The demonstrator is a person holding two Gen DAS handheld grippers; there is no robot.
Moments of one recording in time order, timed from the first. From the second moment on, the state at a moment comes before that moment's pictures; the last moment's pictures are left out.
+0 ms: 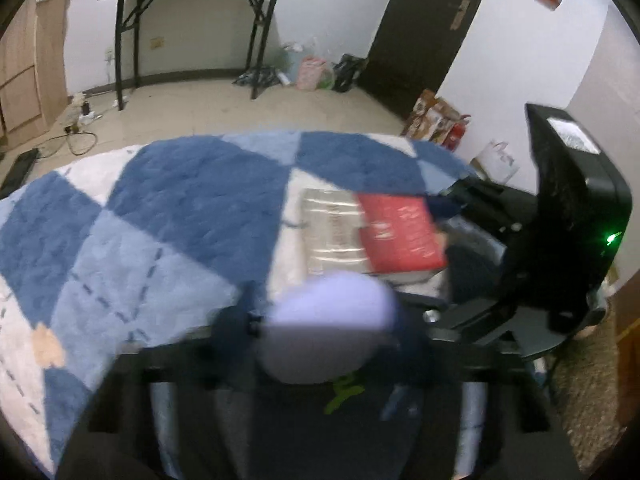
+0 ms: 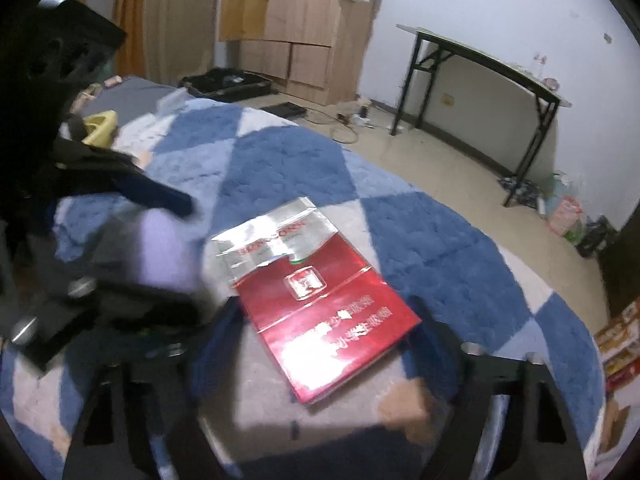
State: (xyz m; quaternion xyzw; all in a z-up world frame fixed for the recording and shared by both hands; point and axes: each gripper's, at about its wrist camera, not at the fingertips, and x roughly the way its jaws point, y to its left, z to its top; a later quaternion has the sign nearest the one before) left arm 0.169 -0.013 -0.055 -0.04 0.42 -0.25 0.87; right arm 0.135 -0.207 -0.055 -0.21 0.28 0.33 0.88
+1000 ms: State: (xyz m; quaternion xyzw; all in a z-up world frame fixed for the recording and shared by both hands) left arm 0.161 -0.023 -0.059 0.02 0.39 -0.21 0.90; right arm 0.154 -0.214 -0.052 -0.14 0.30 0.27 0.90
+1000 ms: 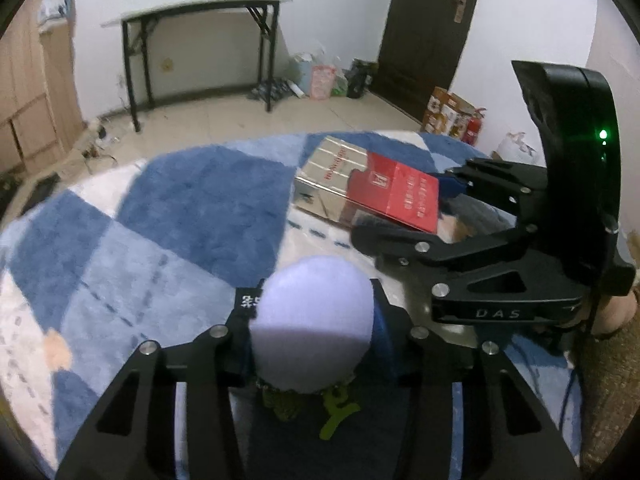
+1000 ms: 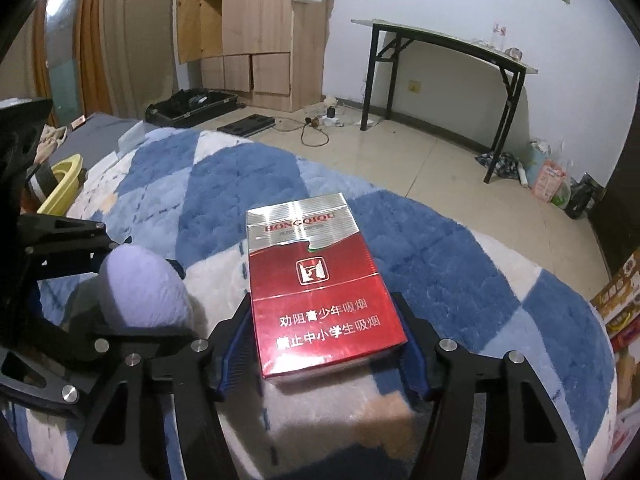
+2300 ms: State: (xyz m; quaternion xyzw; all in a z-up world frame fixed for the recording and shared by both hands) left arm -0.014 0.248 0.077 0.05 0.27 0.05 0.96; right arm 0.028 -0.086 -0.009 -0.19 0.18 0.43 0.86
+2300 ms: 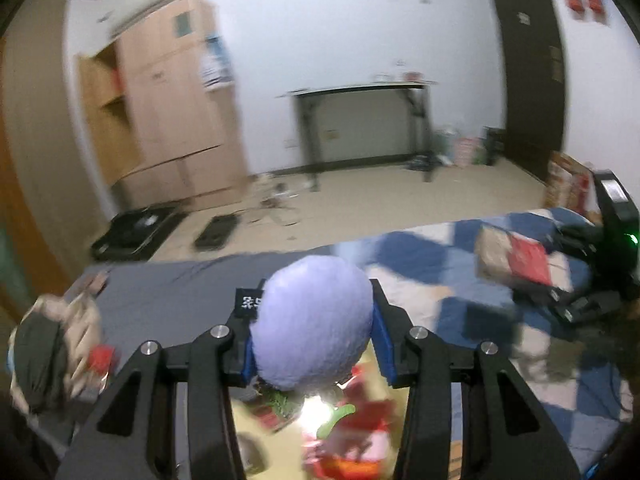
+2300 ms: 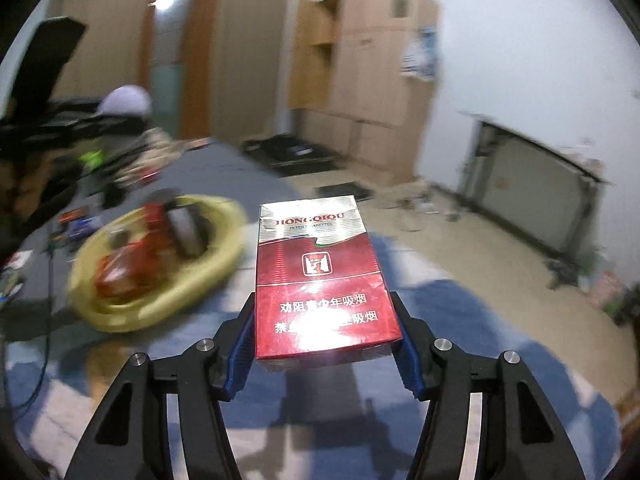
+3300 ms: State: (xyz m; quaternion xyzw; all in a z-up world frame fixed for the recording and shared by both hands) left arm -0.018 0.308 -0.041 -0.13 0.36 0.15 0.91; right arm 0.092 0.102 -0.054 -0.25 0.23 0.53 0.78
